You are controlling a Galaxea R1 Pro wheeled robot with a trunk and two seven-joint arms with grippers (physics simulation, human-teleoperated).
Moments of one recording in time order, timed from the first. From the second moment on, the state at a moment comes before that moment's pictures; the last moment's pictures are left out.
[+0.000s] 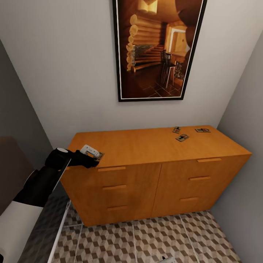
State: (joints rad) left arm -0.81 0.25 -0.25 -1.36 -0.24 0.97 -0.60; right arm -0.24 0.13 0.26 -0.22 0.07 -0.55 -0.10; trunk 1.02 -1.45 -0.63
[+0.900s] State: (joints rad) left arm -0.81 0.22 -0.23 -1.35 -0.24 0.97 -0.60; right arm -0.24 0.13 0.26 -0.22 0.07 -0.55 -0.10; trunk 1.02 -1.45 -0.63
